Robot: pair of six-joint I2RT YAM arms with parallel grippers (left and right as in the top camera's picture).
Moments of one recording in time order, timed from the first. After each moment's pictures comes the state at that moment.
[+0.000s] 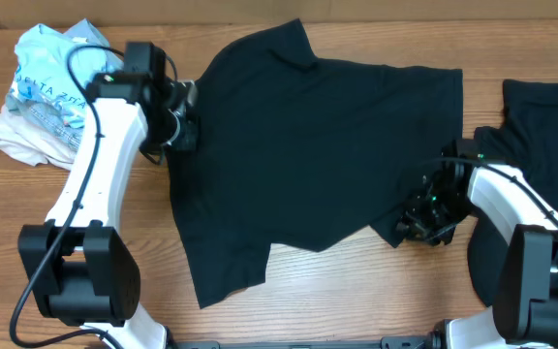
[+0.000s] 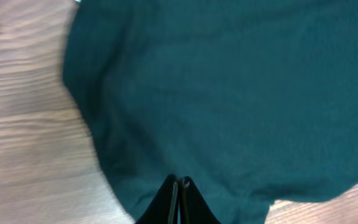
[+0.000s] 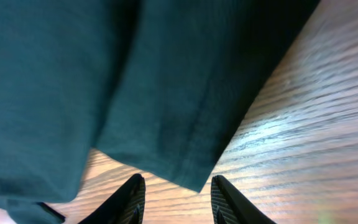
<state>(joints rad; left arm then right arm) -0.05 1.82 1.57 -1.13 0.21 0.00 -0.09 1.69 0.91 -0.96 -0.36 0.40</state>
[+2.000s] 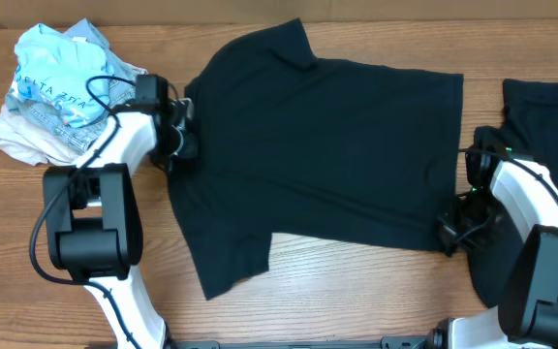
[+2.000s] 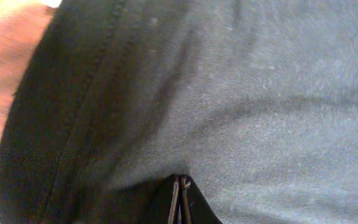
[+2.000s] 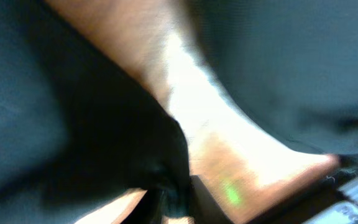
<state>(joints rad) 0.03 2.07 1.39 -0.67 0.22 -0.03 -0.20 1.68 0.99 -1.17 0.03 0.59</state>
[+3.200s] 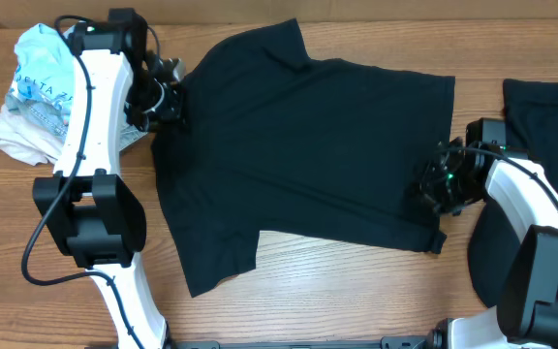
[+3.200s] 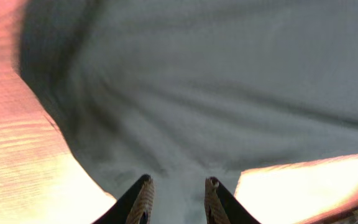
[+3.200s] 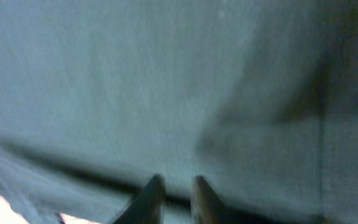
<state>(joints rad) 0.02 2.15 2.09 -1.55 0.29 0.06 -0.17 1.68 1.00 -0.75 -0.43 0.35</state>
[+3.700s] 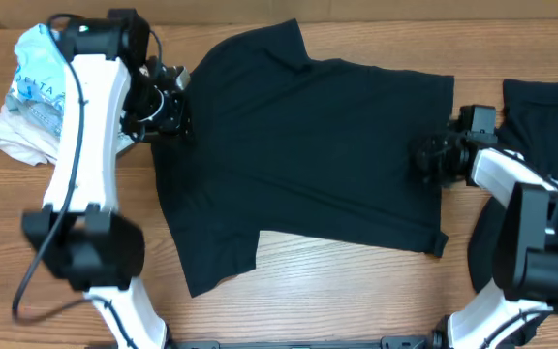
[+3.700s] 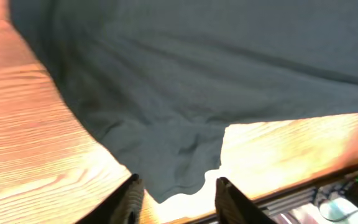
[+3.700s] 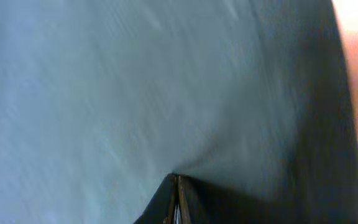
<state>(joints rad) -0.03 1.96 2.09 -1.68 0.26 0.08 -0.16 1.91 1.03 -0.26 -0.32 0.58</state>
